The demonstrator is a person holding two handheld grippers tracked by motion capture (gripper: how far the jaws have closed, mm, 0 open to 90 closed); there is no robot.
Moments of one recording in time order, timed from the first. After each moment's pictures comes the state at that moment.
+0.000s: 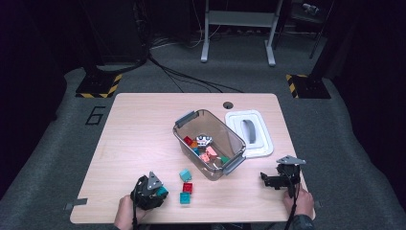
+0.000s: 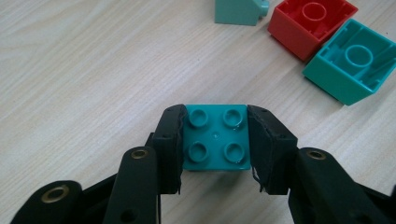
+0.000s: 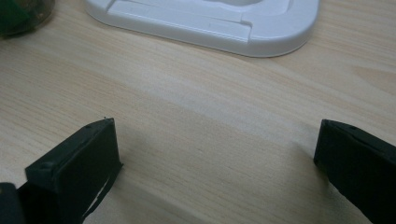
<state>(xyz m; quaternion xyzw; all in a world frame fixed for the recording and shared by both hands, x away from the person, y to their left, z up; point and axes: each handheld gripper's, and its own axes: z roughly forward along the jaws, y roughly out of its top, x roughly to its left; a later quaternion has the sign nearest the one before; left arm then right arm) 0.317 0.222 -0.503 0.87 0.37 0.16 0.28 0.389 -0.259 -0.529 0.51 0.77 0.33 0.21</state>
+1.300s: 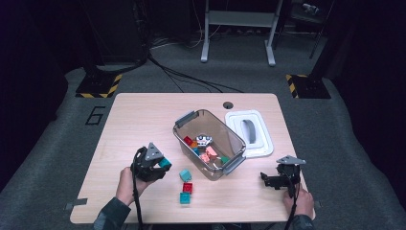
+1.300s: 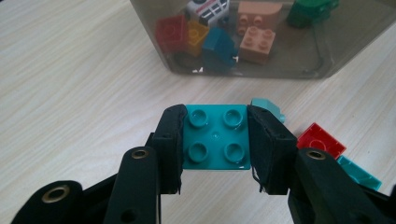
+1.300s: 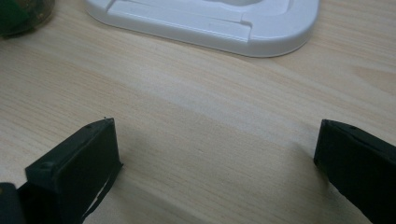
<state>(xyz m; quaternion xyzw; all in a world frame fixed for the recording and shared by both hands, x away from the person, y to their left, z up) 0.368 0.216 -0.427 0.86 0.35 0.19 0.33 0.389 -0.259 -0.529 0.51 0.77 0.33 0.21</state>
